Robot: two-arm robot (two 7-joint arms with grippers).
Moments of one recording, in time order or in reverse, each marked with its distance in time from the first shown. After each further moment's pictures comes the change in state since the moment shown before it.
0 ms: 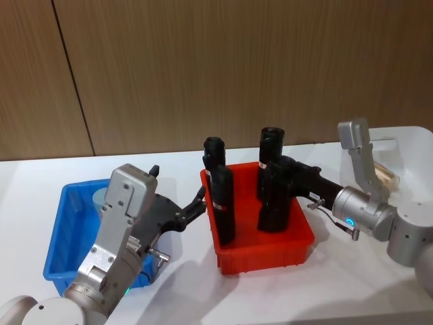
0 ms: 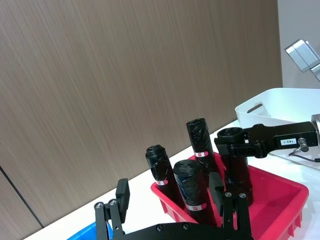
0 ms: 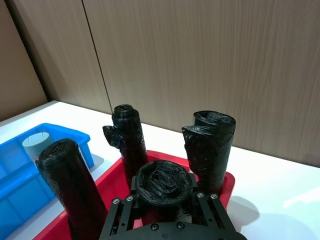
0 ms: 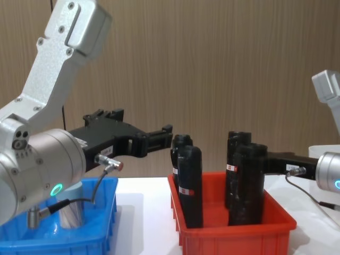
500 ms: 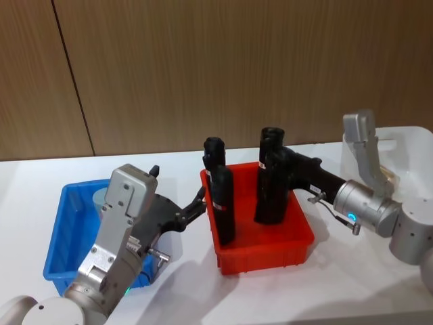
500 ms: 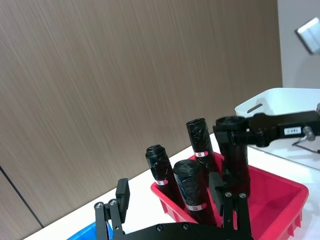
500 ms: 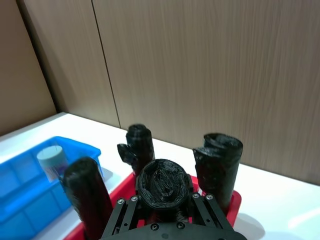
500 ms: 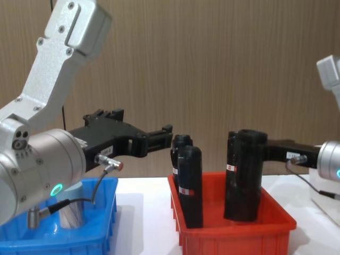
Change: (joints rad) left arm 0.000 0.000 0.000 0.000 0.000 0.000 0.000; right arm -0.088 0.028 0.006 -0.204 0.020 0.056 -0.015
